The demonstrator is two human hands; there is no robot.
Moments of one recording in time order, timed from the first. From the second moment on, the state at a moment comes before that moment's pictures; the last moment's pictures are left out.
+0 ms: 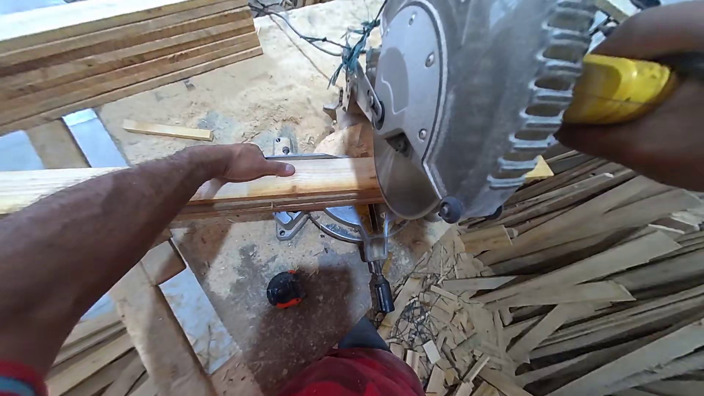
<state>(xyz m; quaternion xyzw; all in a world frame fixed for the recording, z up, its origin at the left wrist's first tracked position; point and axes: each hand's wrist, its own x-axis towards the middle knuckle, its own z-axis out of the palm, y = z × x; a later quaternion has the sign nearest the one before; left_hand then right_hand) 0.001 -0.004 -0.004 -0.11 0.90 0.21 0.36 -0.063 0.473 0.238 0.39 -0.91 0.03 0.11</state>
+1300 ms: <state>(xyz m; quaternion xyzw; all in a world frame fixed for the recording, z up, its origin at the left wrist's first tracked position) 0.003 -0.002 -0.005 -0.10 0.91 0.20 0.35 -0.018 0.475 0.212 0.34 -0.93 0.01 0.14</state>
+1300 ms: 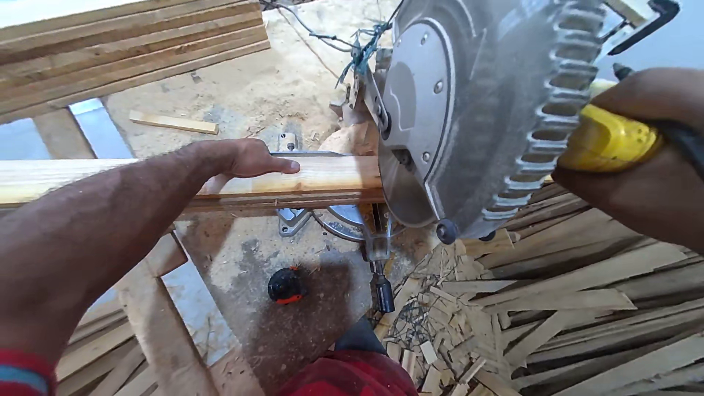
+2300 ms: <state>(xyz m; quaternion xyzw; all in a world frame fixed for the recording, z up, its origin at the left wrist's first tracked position) 0.011 0.005 0.008 -0.13 0.91 0.21 0.34 0.036 0.462 0.173 0.35 -0.92 0.02 0.20</state>
